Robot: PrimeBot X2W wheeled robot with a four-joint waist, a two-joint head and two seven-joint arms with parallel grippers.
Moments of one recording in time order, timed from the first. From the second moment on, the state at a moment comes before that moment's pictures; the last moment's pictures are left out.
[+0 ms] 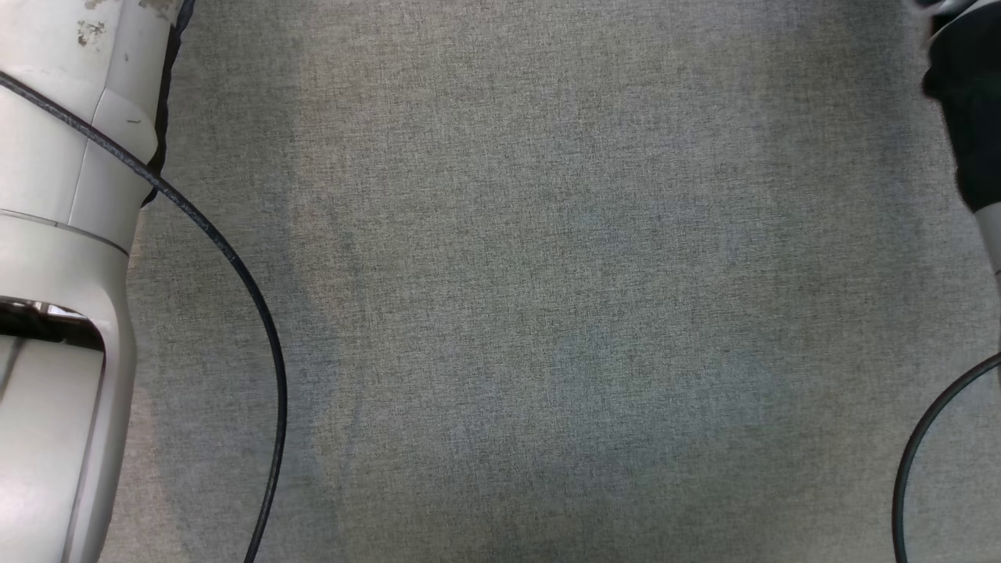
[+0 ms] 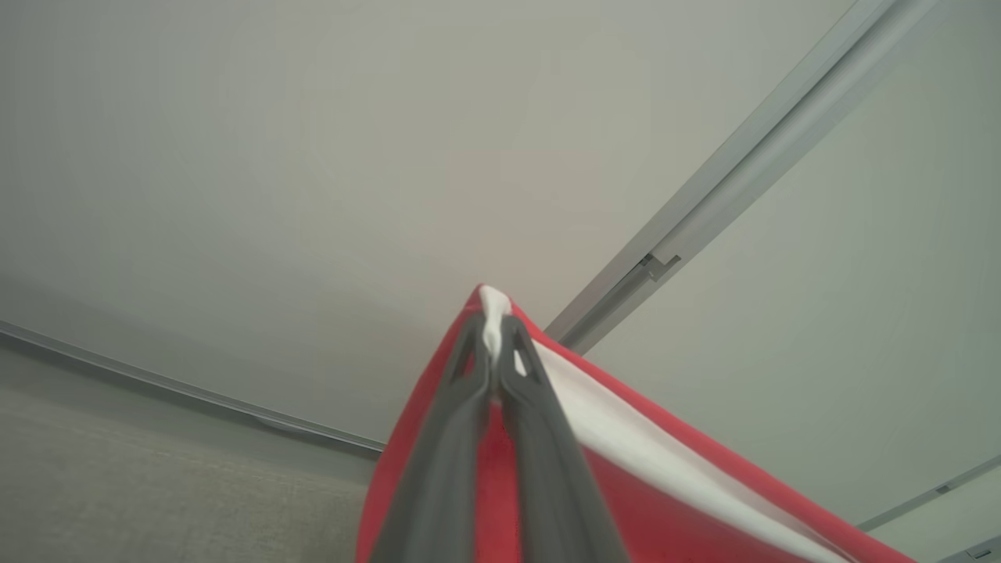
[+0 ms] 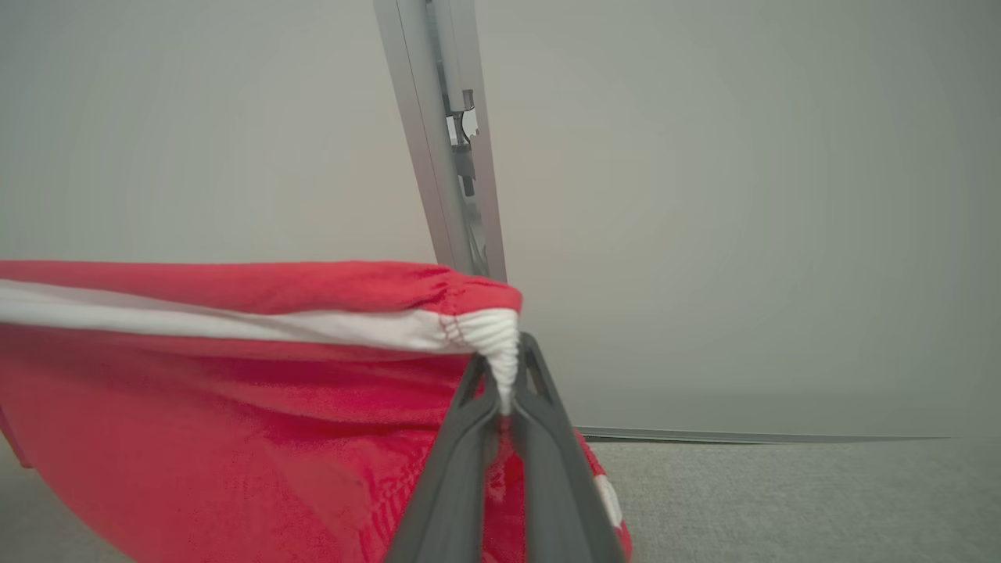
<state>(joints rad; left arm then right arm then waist) -1.58 0.09 -0.41 1.11 -1.05 -0.09 -0.26 -1.48 -0.12 0.33 1.01 0.46 0.13 -0.26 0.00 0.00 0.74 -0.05</state>
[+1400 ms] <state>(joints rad) -1.05 0.05 -0.51 1.28 -1.06 -0.13 -0.19 -1.02 -0.32 1.07 0.89 1.16 0.13 0.01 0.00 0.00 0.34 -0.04</state>
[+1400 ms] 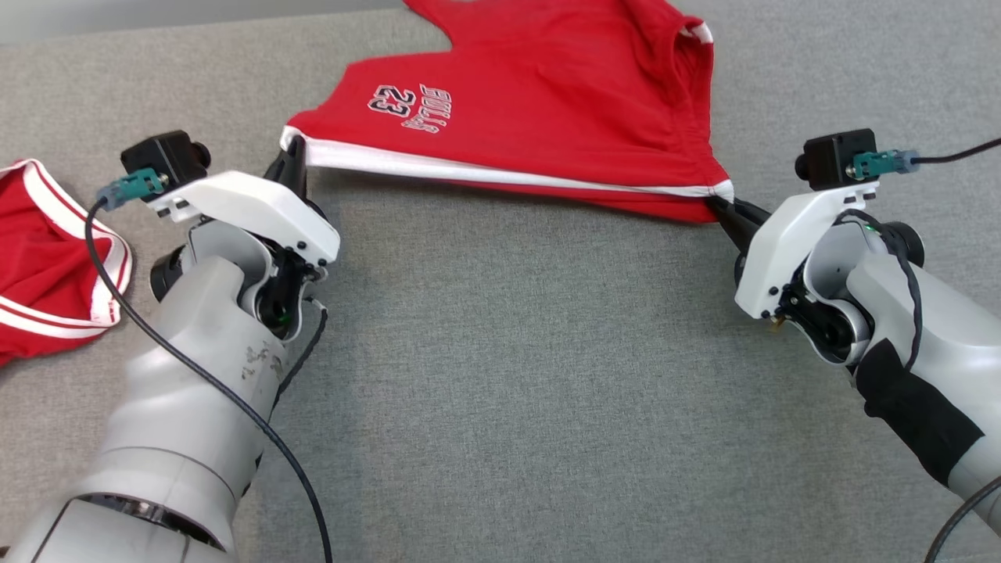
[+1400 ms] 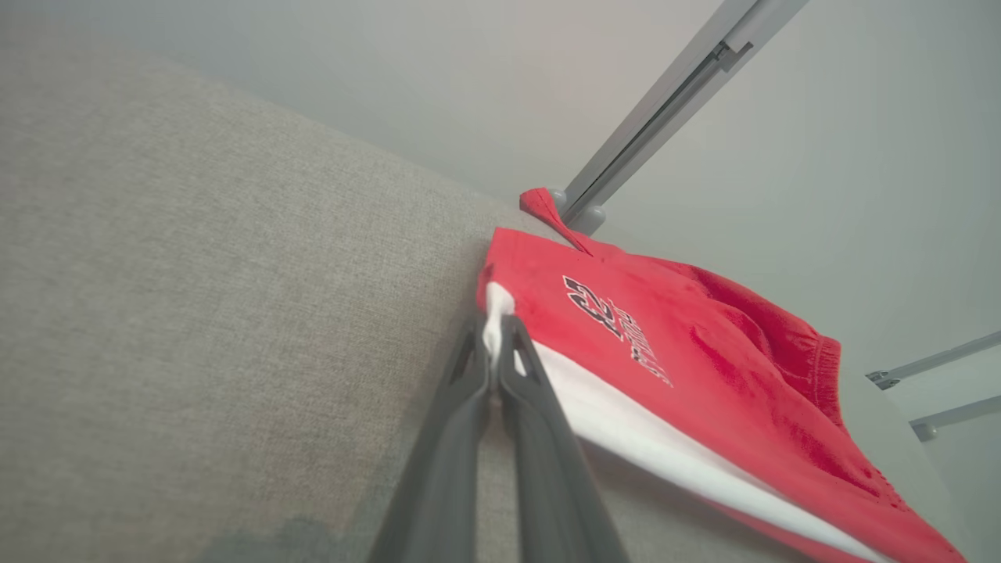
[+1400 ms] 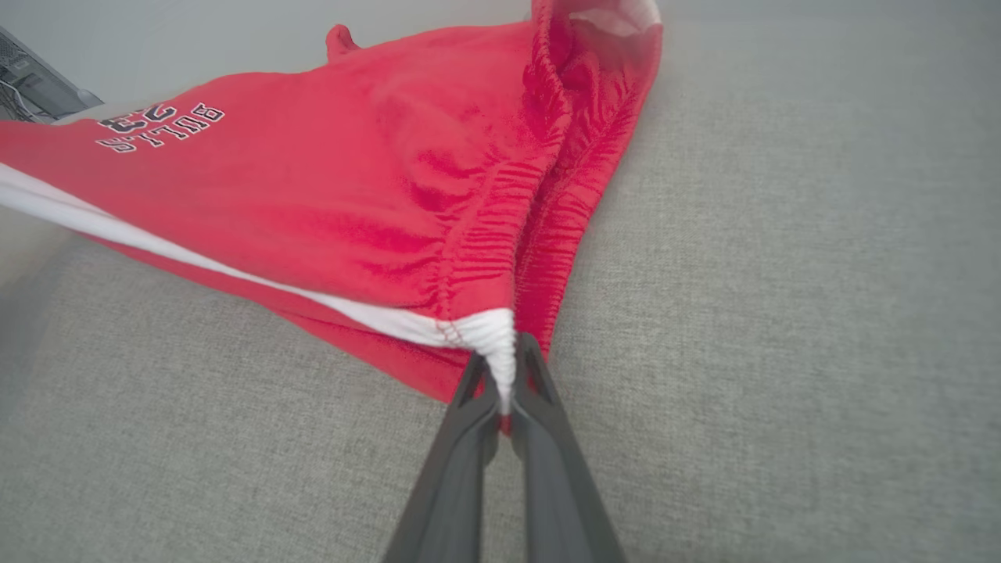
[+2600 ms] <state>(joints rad) -0.65 0.05 -0.63 1.14 -1.15 -0.13 -0.22 -0.69 -0.44 1.25 0.77 1.33 0.13 -0.06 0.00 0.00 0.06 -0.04</state>
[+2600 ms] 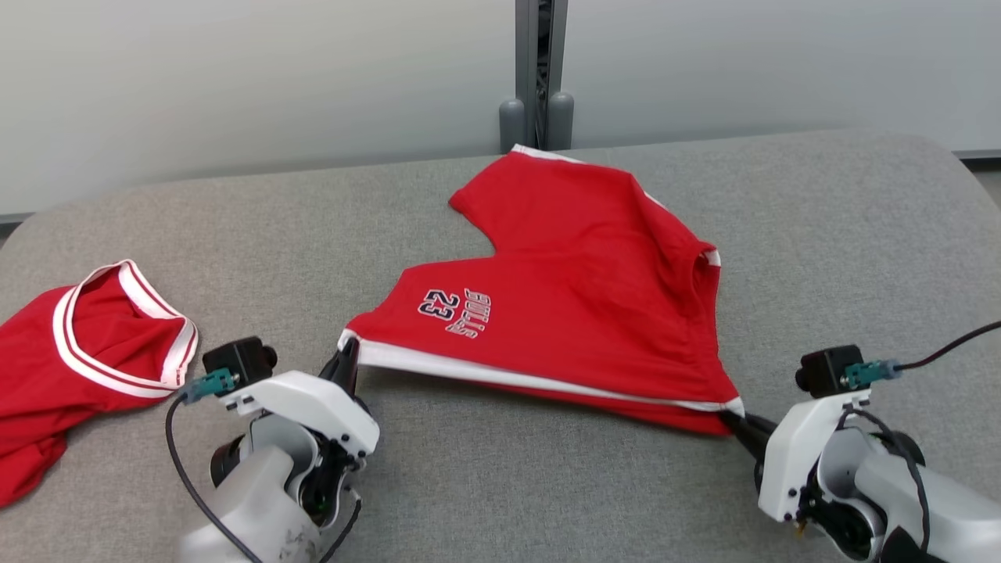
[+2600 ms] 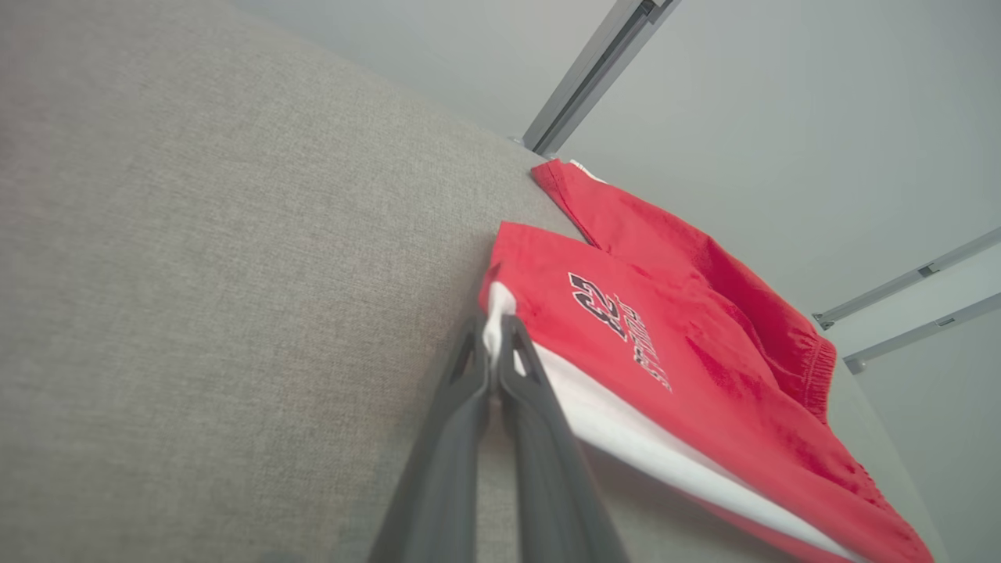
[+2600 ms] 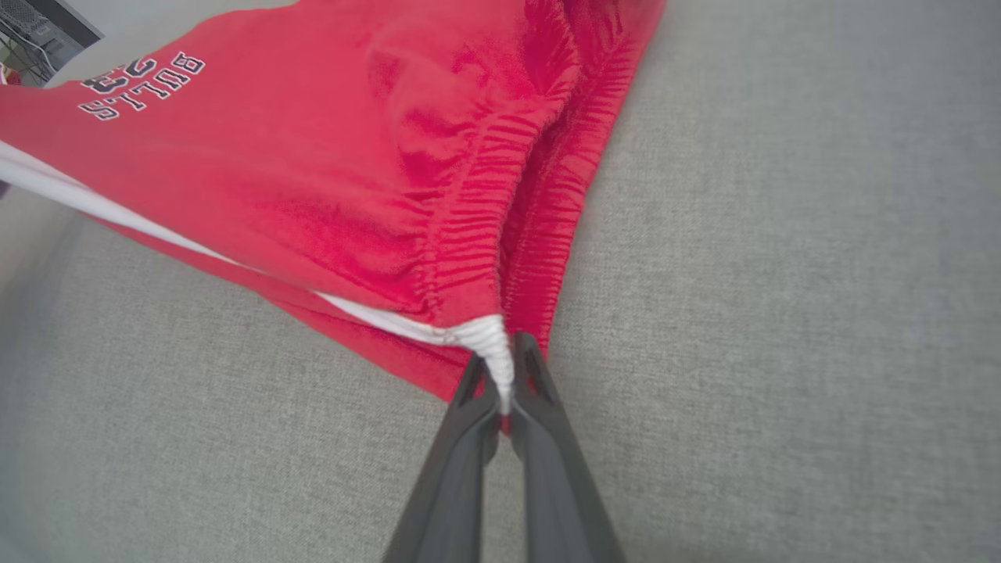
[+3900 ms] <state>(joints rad) -0.40 0.17 -0.65 0.86 -1.19 -0.09 -0.23 -0.43 -0.53 1.21 0.55 1.31 0.13 -0.13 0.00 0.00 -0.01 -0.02</state>
